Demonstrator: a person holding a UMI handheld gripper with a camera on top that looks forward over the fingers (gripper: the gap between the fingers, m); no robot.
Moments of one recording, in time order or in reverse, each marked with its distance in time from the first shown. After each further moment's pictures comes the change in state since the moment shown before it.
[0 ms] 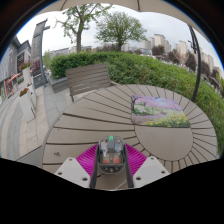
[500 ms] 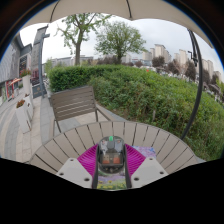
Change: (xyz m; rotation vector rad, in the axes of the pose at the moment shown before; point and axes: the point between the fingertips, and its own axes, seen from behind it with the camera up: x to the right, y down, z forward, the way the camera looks) arm 0.171 -0.207 0.052 0.136 -0.003 -0.026
